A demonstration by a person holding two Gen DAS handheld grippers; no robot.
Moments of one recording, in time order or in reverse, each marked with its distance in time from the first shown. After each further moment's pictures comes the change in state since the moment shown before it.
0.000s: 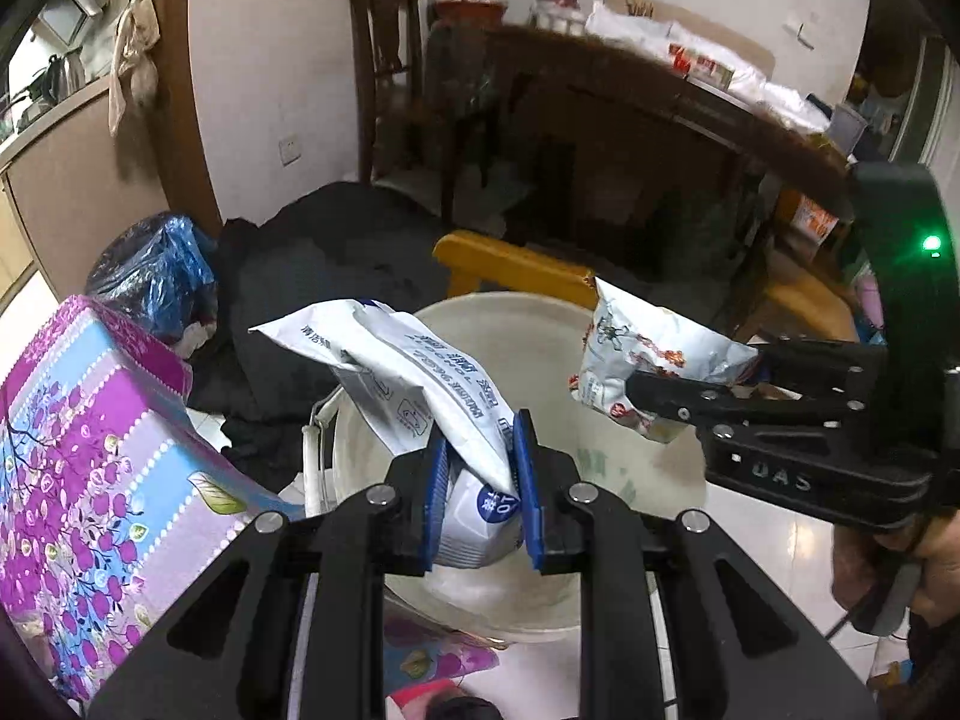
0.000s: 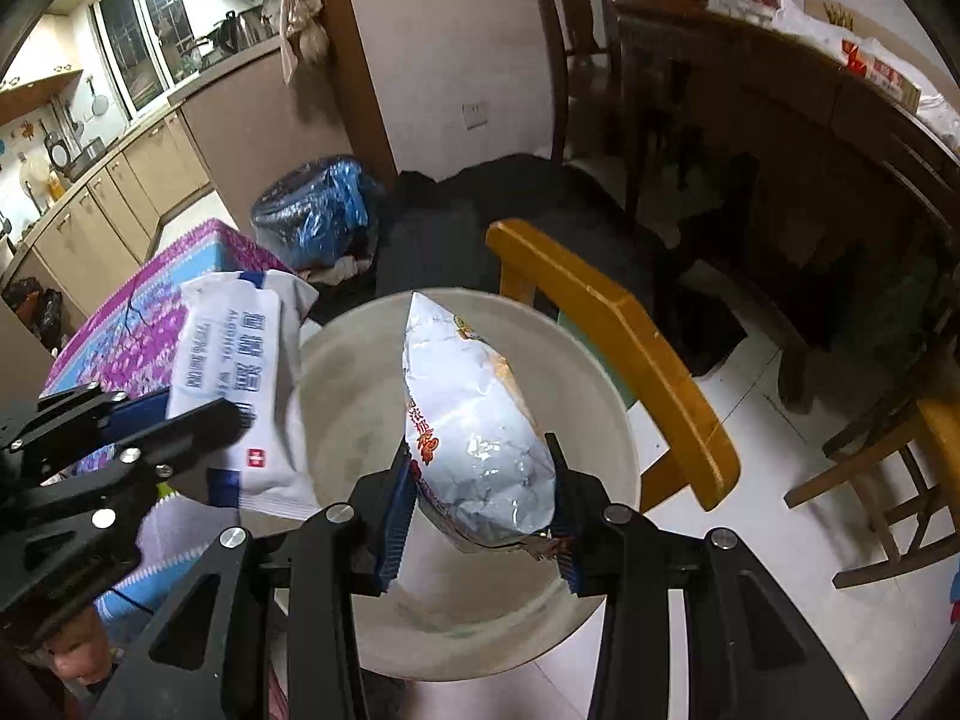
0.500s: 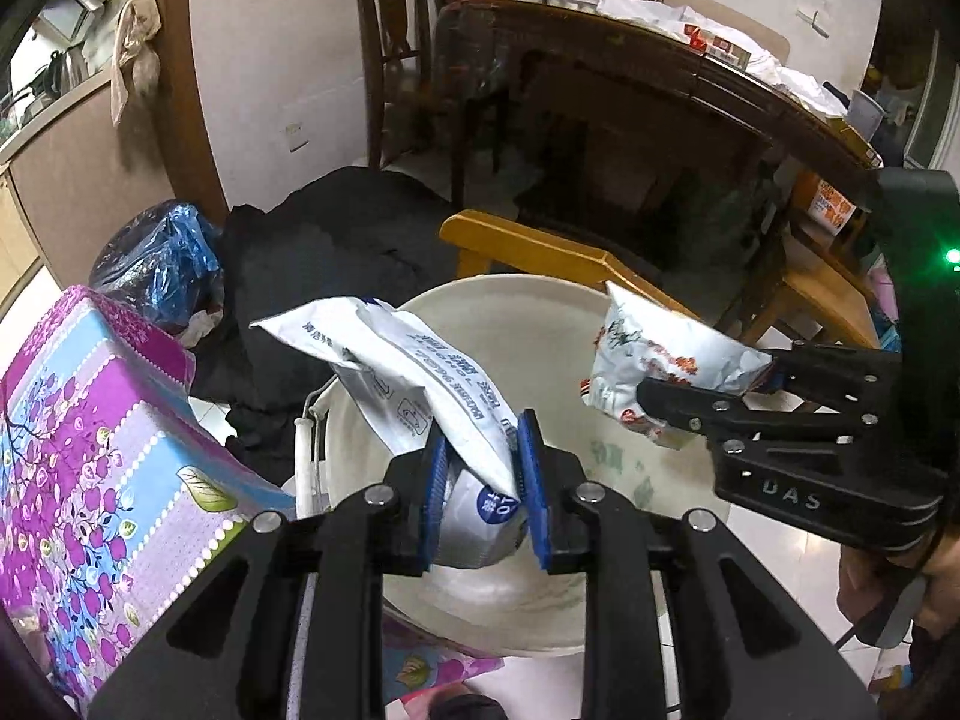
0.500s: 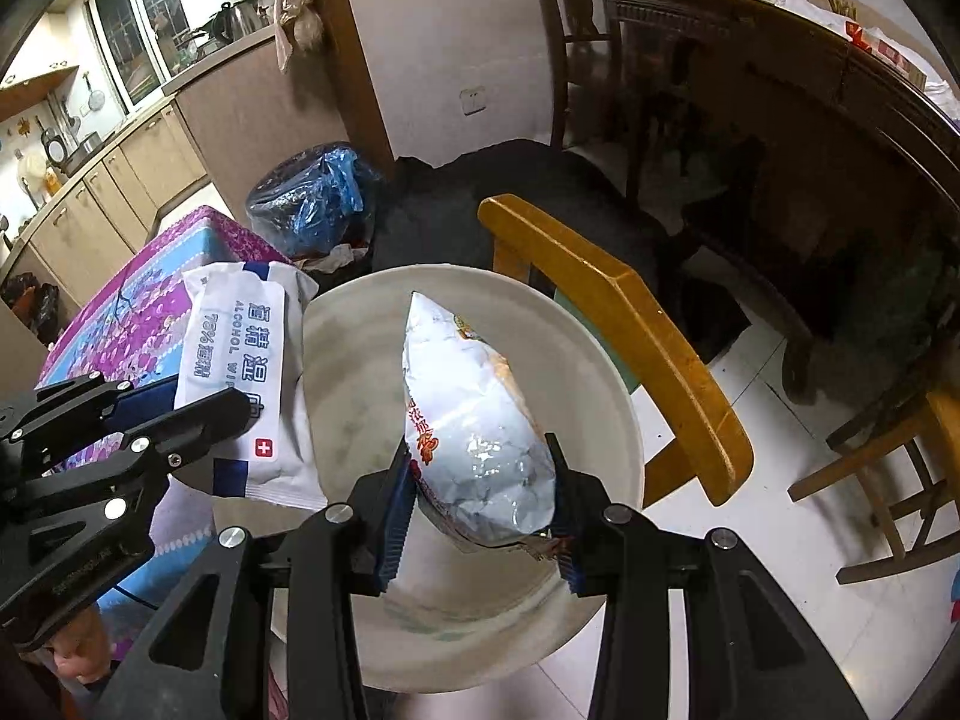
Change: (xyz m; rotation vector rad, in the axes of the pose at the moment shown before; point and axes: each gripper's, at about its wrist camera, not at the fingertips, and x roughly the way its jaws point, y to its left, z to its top) left arm 0.015 -0.006 0.000 -0.004 0.034 0.031; right arm 0.008 0.026 -0.032 0.009 0.002 -0.006
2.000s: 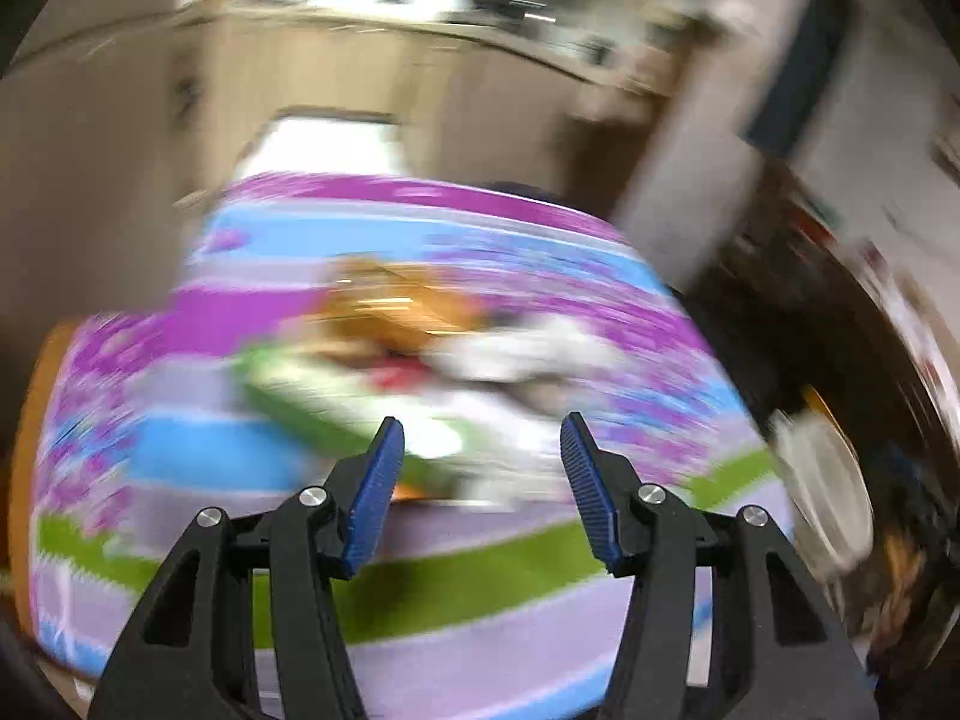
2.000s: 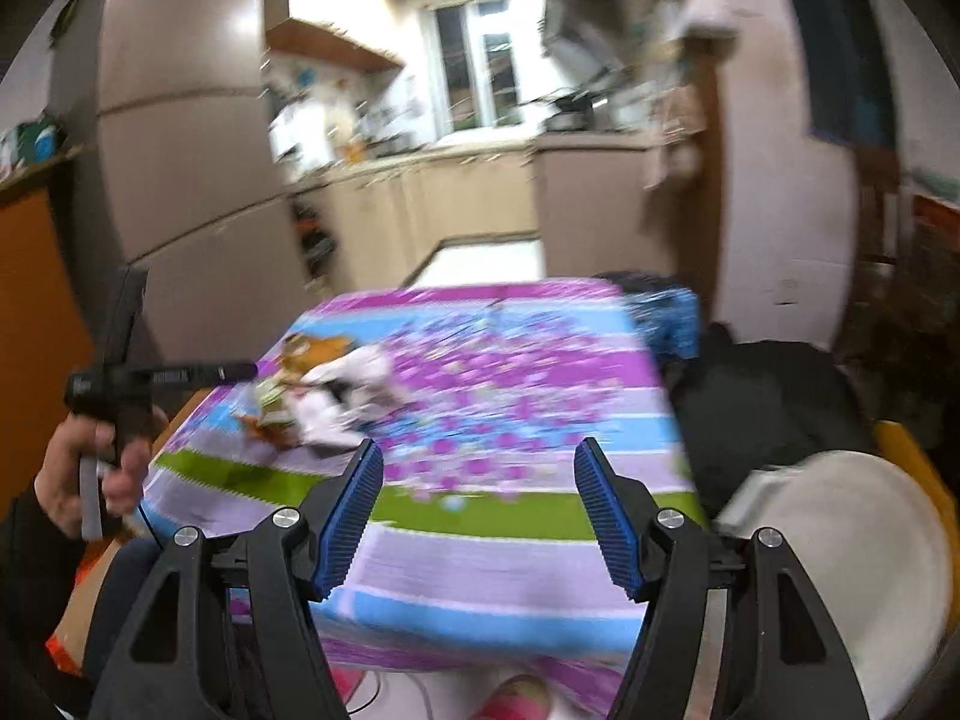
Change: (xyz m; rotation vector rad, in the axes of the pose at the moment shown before) left arm -0.284 0.310 -0.301 -0.801 -0.286 0.407; right arm -0.096 0.313 -0.107 -0.550 -0.291 0.561
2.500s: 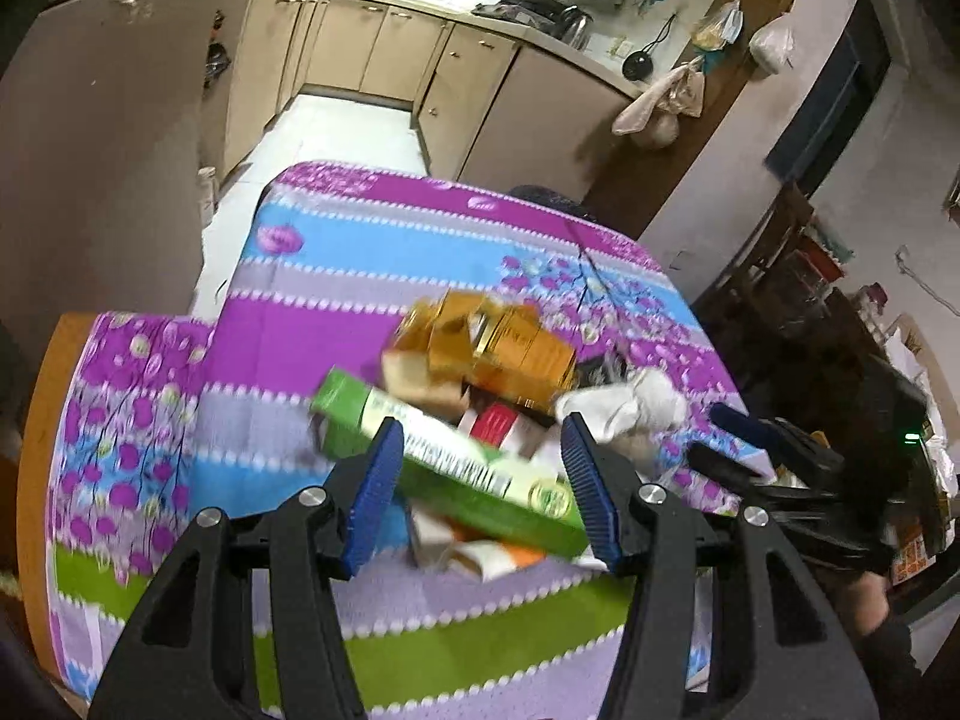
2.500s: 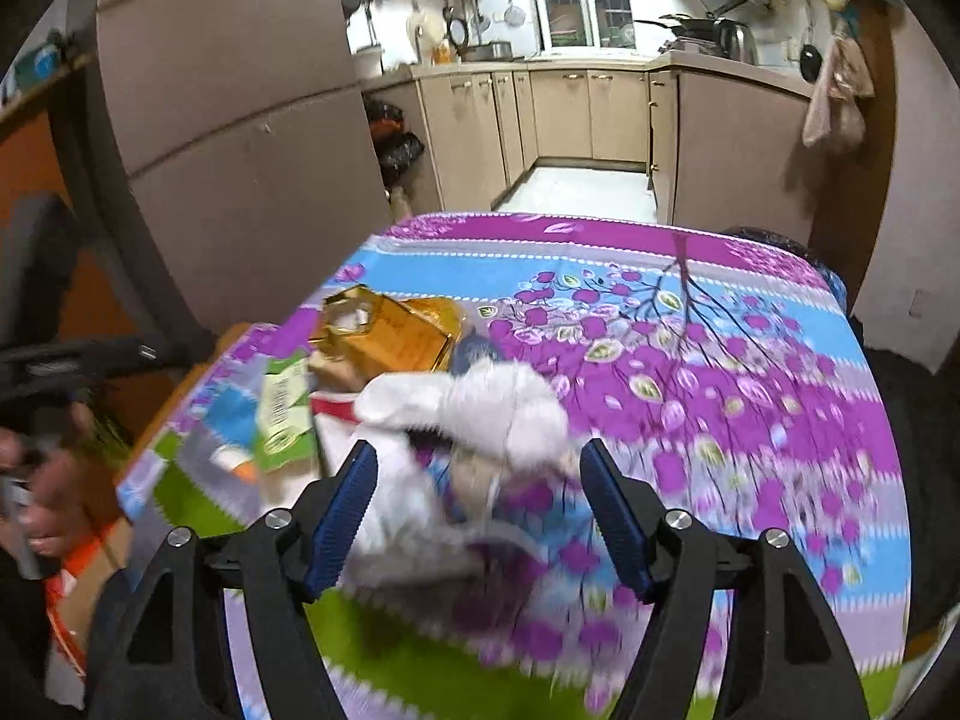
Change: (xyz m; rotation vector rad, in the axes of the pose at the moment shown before) left arm 0.014 0.045 0.037 -0.021 0.029 -0.065; right arm 0.212 0.089 0.063 -0.106 0.202 0.115
